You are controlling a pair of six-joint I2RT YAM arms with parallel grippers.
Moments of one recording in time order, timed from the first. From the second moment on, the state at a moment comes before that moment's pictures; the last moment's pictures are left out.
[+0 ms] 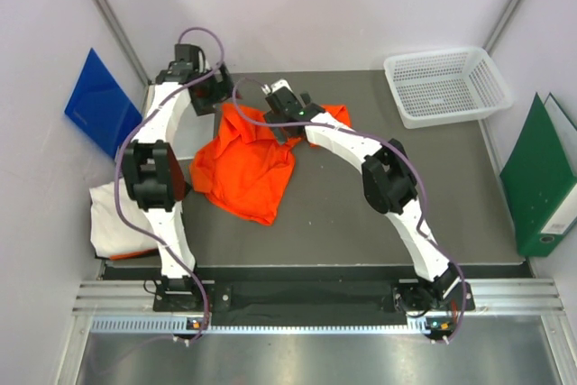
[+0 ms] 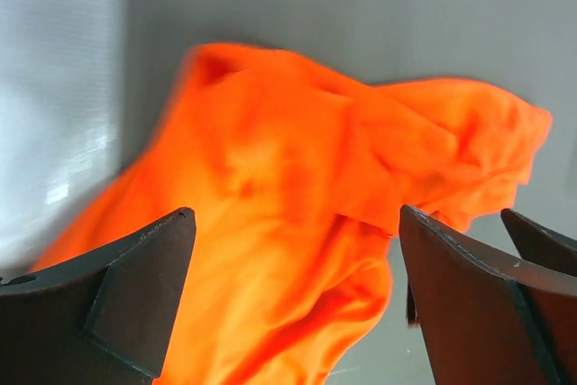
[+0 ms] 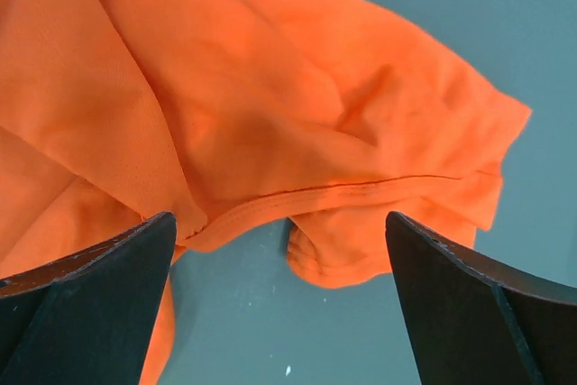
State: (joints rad) left arm -0.03 2.07 1.95 -0.73 0.24 -0.47; right arm 0.75 2.36 2.13 -0.61 0.47 0.03
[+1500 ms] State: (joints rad) left arm 0.03 1.96 1.72 -0.78 0.27 -0.45; right arm 0.79 2.48 2.22 -0.55 0.32 0.10
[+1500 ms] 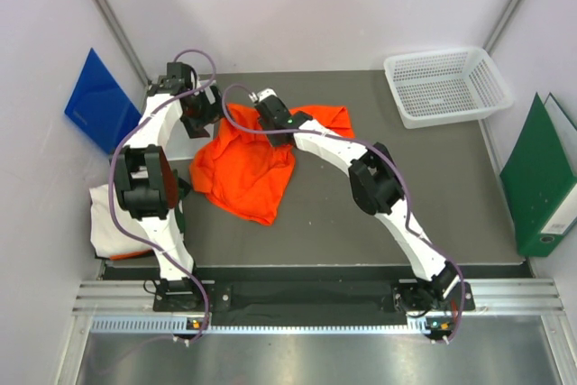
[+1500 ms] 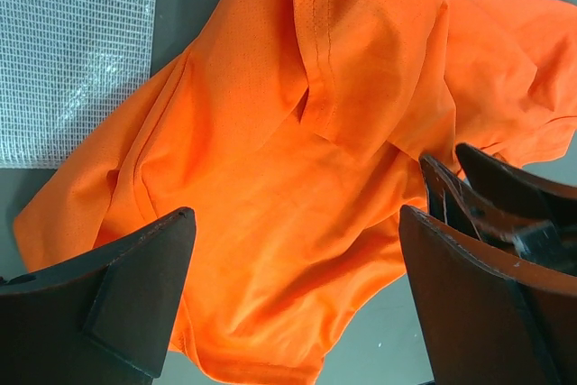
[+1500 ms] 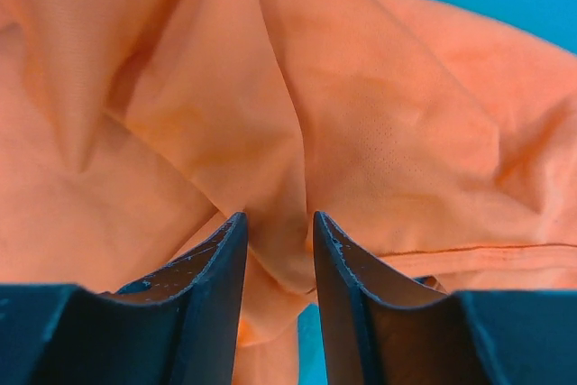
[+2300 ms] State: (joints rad) left arm 0.01 1.96 1.65 -0.79 0.28 -0.39; right arm 0.74 2.38 2.22 -0.52 0.40 0.12
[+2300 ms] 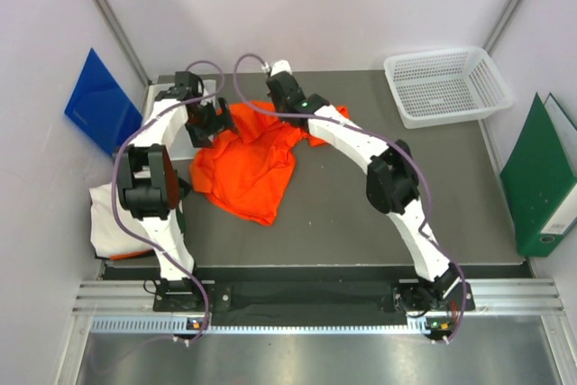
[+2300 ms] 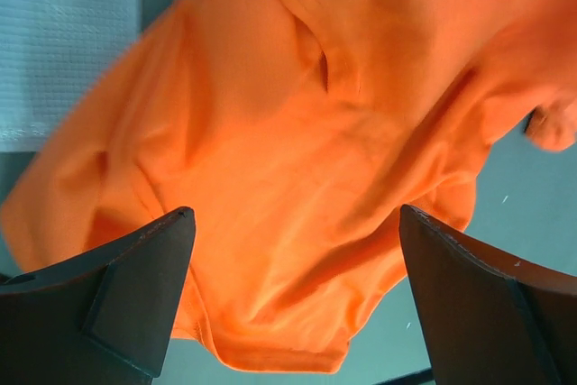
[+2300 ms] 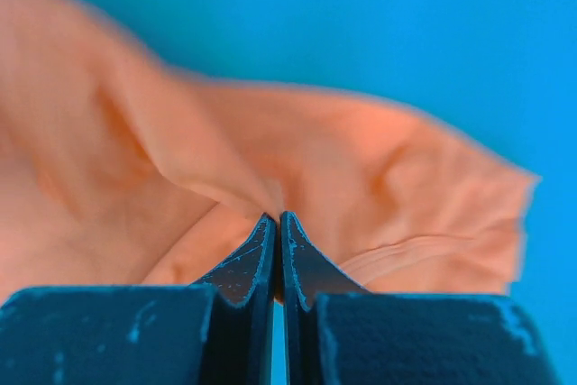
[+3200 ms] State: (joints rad) left arm -0.08 2.04 1.61 -0.82 0.16 -0.36; right arm 0.43 1.59 1.50 -0.68 0.50 0.23
